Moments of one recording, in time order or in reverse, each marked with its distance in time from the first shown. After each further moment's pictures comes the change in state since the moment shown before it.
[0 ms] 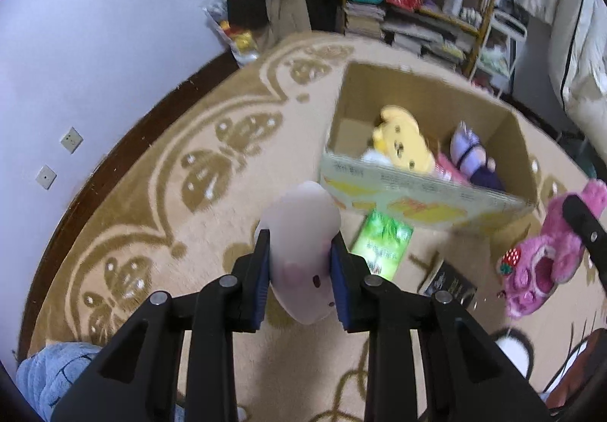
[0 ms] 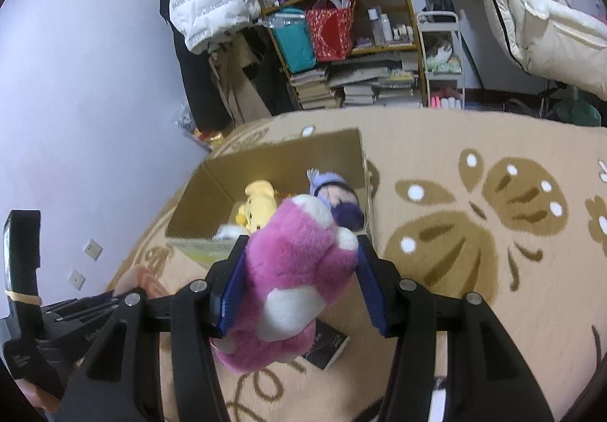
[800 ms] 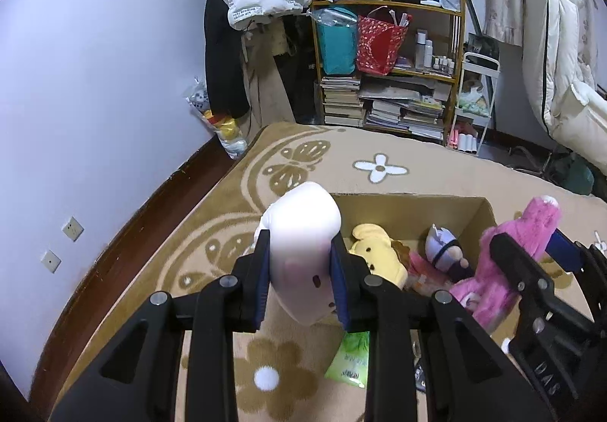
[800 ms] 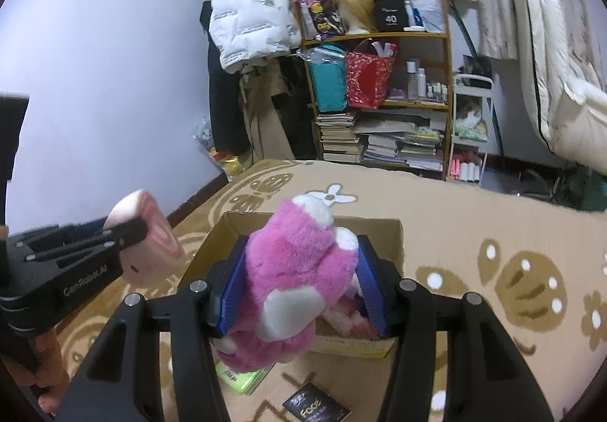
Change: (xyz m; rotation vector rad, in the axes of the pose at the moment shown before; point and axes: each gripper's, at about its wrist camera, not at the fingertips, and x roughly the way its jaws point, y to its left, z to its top) left arm -0.028 -0.046 0.081 0.134 -0.262 0.005; right arm 0.026 0.053 0.053 -0.207 -0.108 0.009
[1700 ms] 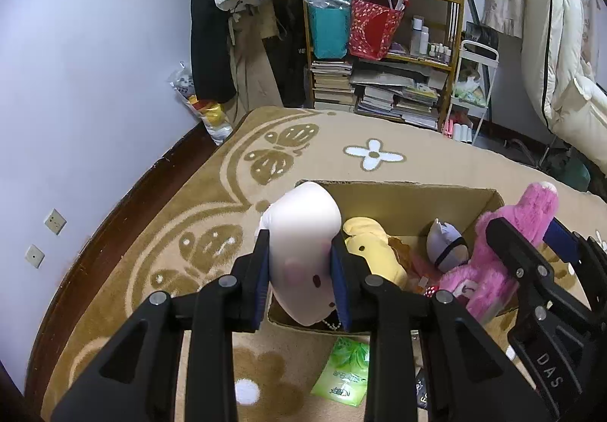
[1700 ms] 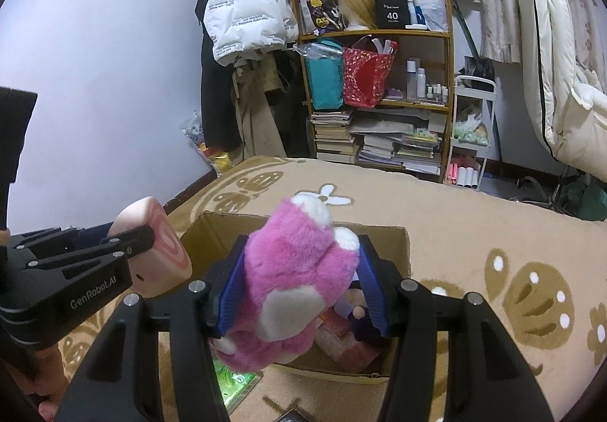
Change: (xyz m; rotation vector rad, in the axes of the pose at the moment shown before) left arm 0.048 -0.008 -0.007 -0.013 0.049 -0.043; right arm 0.037 -0.016 -0.003 0.004 0.003 -0.013
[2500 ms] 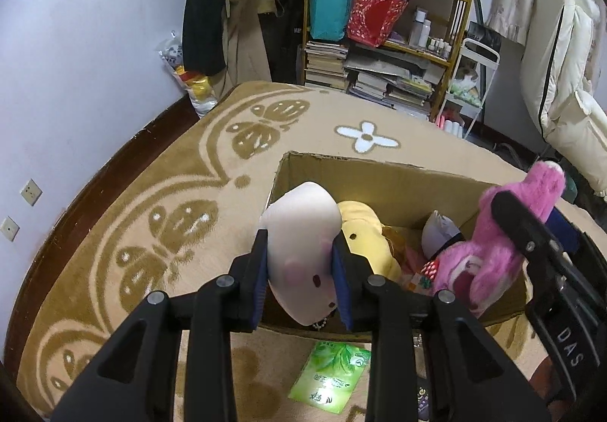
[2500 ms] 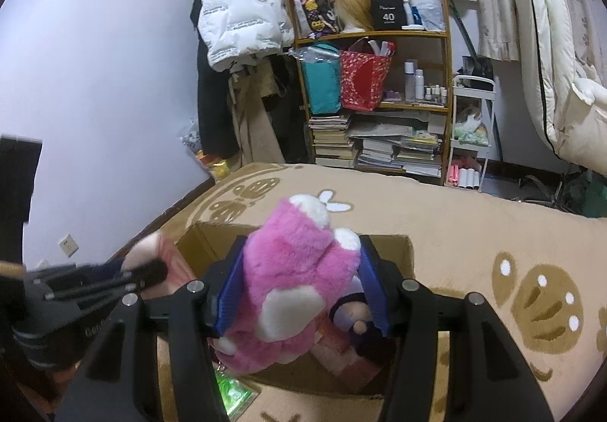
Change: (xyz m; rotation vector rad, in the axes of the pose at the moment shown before) left arm 0.037 0.007 -0.012 -0.081 0.061 -0.067; right arm 0.018 -0.012 -0.005 0.024 -0.016 0.002
